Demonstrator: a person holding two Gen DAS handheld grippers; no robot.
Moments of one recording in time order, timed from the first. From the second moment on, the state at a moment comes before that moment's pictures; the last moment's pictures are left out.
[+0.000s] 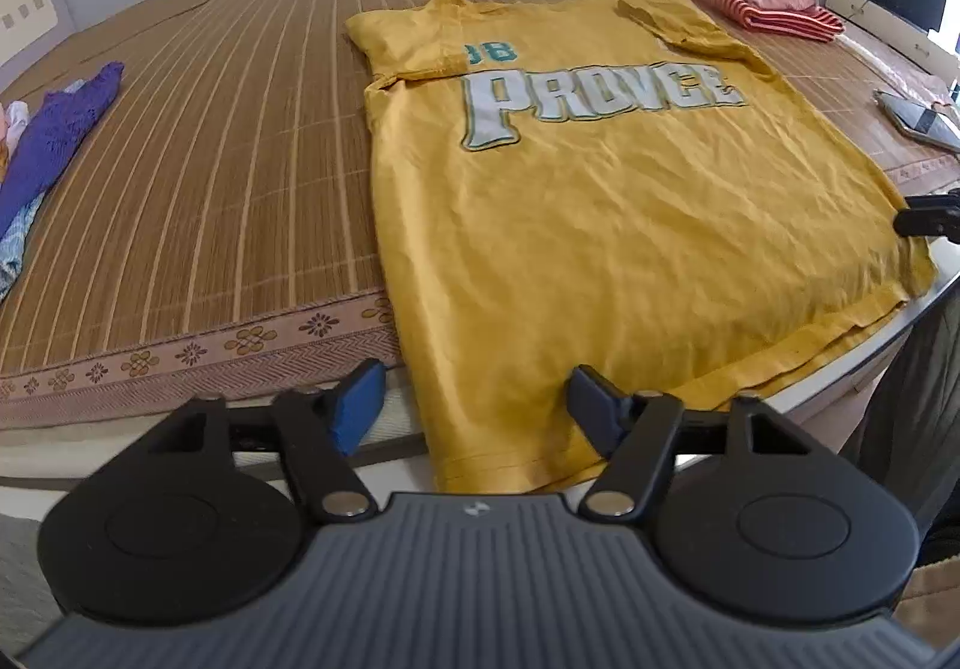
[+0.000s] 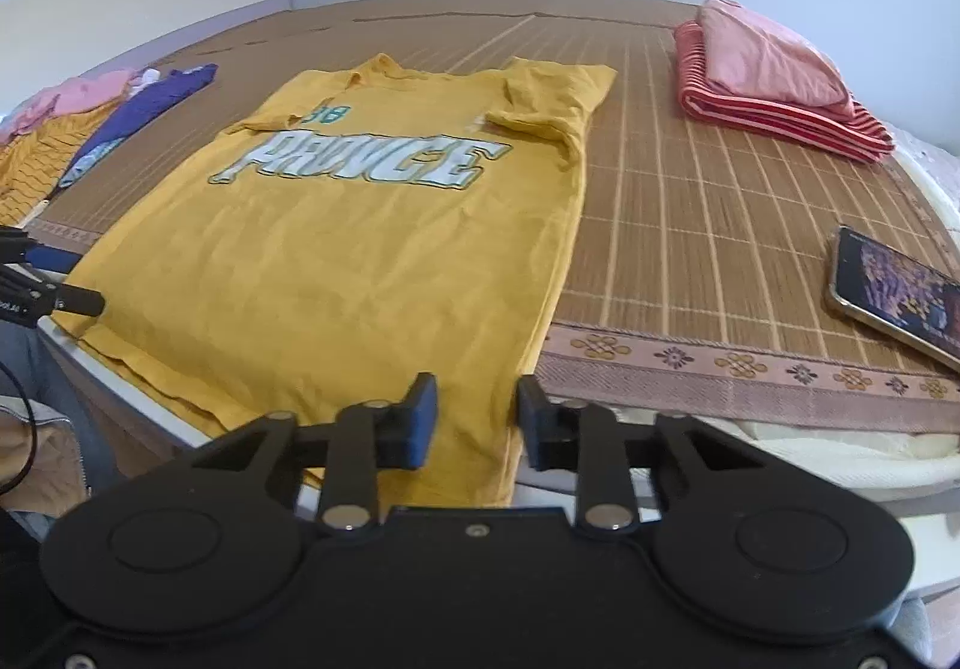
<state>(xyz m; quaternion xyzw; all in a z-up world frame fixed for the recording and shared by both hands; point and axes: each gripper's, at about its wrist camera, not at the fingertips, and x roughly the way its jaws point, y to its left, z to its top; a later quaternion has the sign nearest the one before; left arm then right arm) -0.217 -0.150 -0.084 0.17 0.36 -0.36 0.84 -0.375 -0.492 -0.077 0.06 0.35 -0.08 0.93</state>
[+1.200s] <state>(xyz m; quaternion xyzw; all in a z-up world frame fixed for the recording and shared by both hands) -0.134 -0.201 -0.059 0.18 0.24 -0.37 0.88 -0.299 -0.552 -0.050 0.10 0.26 -0.11 0.95</state>
